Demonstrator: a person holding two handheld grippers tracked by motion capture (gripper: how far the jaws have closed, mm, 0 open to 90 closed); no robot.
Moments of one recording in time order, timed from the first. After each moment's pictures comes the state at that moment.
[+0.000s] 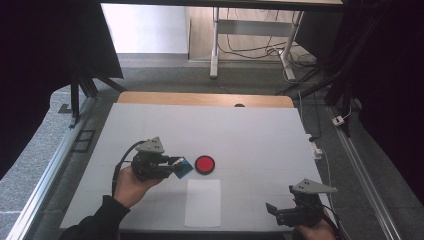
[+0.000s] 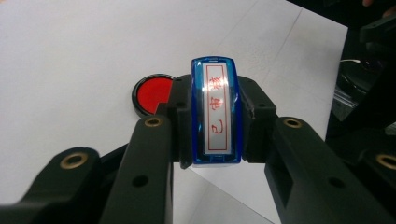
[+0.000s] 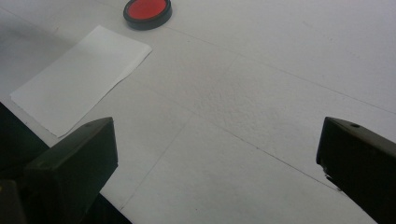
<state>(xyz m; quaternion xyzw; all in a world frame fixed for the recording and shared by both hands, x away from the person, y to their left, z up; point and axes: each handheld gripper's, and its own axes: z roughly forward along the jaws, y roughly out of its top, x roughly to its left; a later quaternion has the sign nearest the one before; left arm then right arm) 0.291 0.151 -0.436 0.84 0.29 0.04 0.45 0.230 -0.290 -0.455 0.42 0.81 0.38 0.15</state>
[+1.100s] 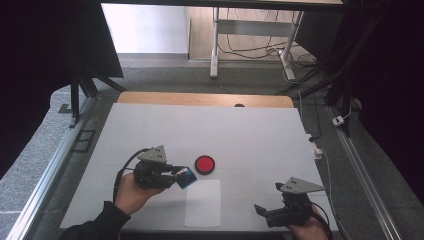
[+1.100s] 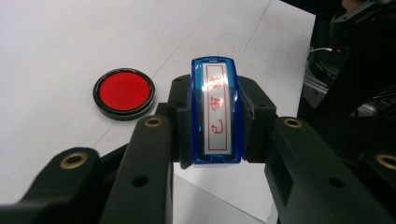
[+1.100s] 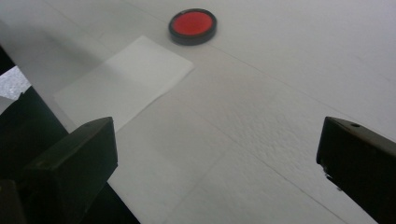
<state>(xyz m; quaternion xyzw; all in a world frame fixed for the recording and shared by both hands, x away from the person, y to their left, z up) 0.278 0.143 -0.441 0.85 0.25 0.02 0.46 0.232 -0.261 -0.452 0.35 0.83 0.40 0.13</state>
